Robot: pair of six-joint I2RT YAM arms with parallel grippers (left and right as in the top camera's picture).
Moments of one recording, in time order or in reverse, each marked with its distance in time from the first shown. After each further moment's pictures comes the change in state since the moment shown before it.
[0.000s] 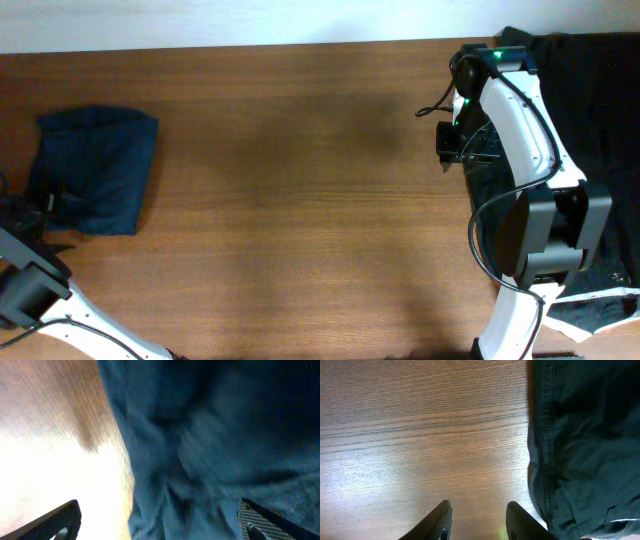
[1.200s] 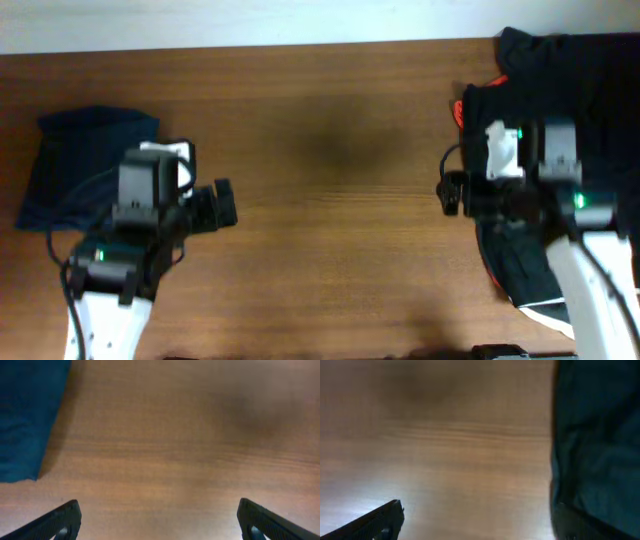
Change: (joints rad) left arm -0.952 -1.256 -0.792 0.350 -0.333 0.352; right arm -0.061 -0.924 -0.767 0.505 -0.214 -0.162
